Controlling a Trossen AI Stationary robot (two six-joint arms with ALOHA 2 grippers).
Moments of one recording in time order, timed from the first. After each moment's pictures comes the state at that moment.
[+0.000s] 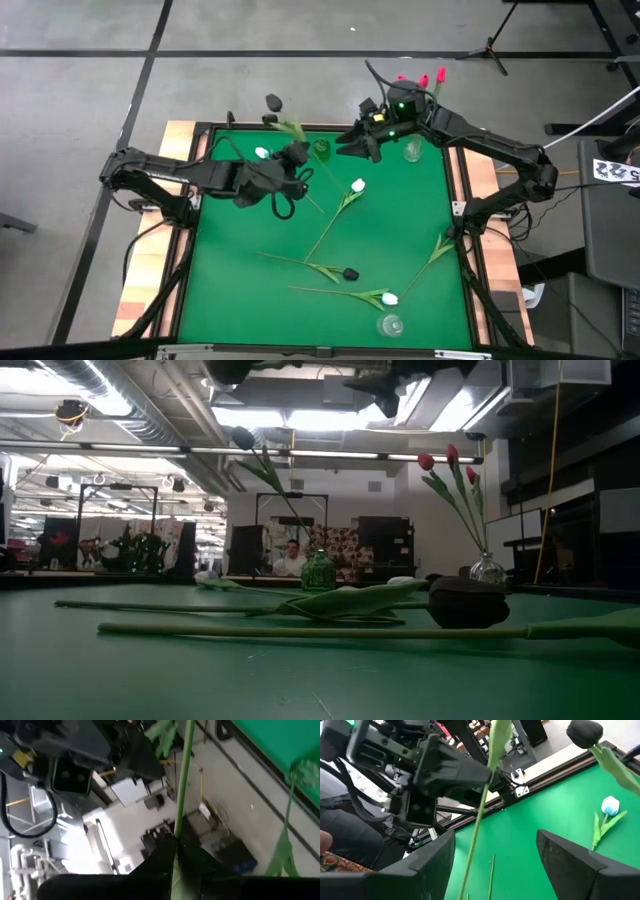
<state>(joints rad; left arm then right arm) -0.11 1.43 1.35 -0.31 -0.99 1.64 -0.45 1.44 1.41 -0.28 -0.67 0.40</state>
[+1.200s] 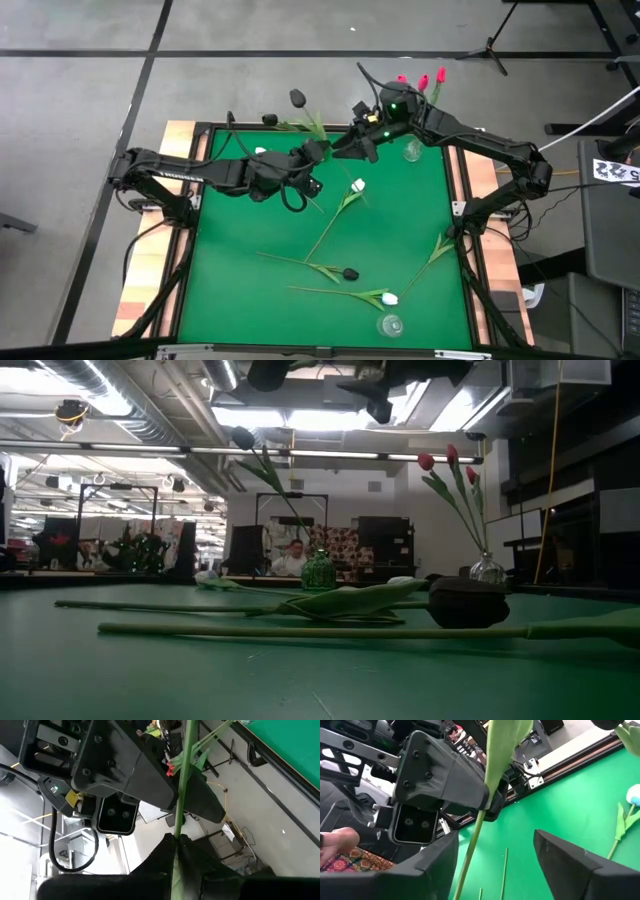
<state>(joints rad) -0.05 1.50 1.33 -0.01 -0.82 1.81 -0.45 1.49 1.41 -0.24 -0.76 0.44</state>
